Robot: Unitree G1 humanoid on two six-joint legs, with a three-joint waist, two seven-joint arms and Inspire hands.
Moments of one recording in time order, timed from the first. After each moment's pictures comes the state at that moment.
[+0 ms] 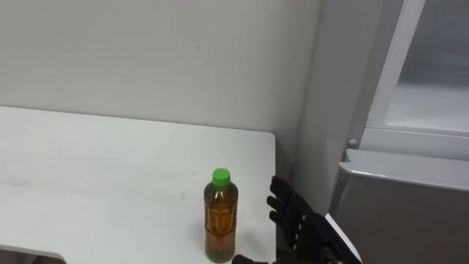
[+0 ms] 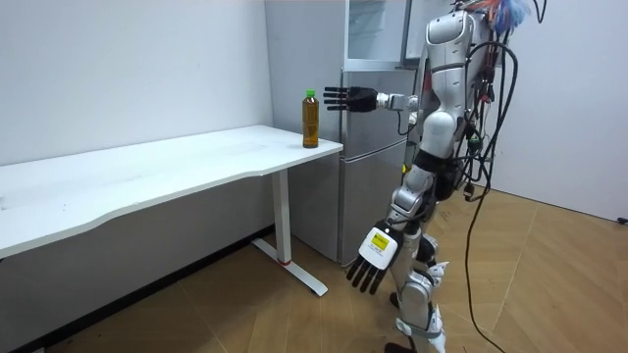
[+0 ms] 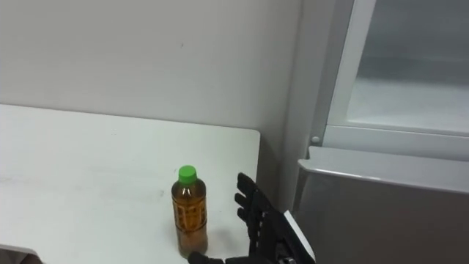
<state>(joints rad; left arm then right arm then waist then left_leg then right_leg) 0.22 0.16 0.02 1.08 0.15 0.01 0.25 0.07 -0.20 0.20 -0.18 0.31 -0.02 0.11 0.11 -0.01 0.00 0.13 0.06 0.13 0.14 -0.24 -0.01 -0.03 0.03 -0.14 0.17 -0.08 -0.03</state>
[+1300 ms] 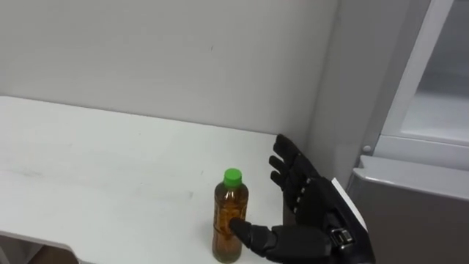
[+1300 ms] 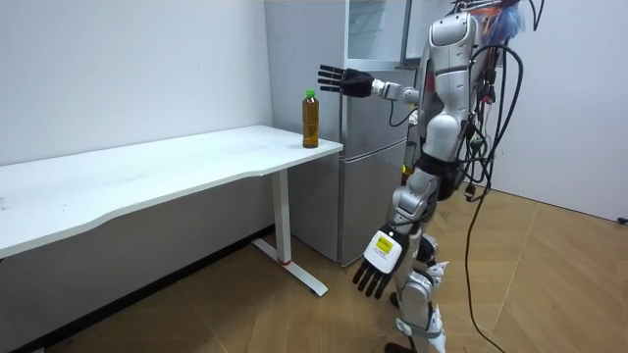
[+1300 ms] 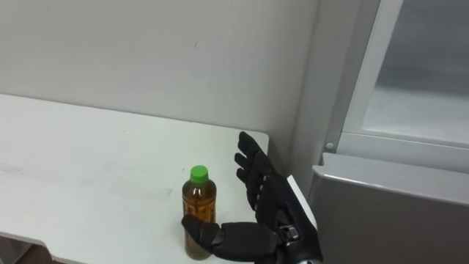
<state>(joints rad) 0.23 0.17 -0.03 1.08 0.23 0.05 0.25 -0.02 -0.20 0.21 -0.24 0.32 -0.02 0.02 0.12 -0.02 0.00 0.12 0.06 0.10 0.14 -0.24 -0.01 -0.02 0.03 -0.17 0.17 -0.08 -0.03</state>
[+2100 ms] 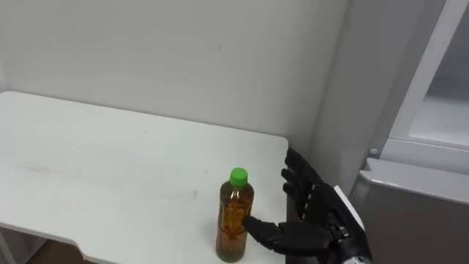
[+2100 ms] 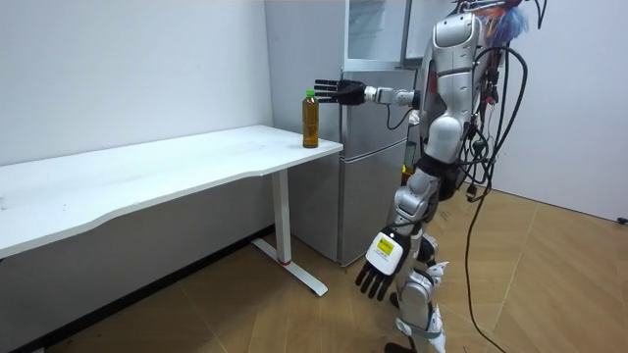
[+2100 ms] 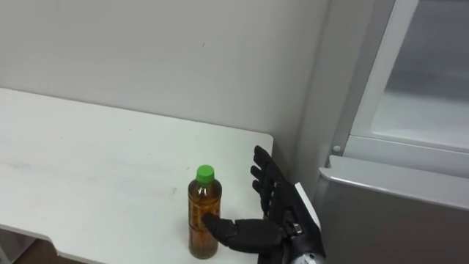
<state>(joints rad) 0.21 0.18 -0.02 1.05 0.30 0.10 0.22 -0.13 -0.23 0.20 -0.01 0.35 -0.01 -0.07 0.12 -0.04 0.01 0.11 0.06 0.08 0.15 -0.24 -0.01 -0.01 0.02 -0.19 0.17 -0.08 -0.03</state>
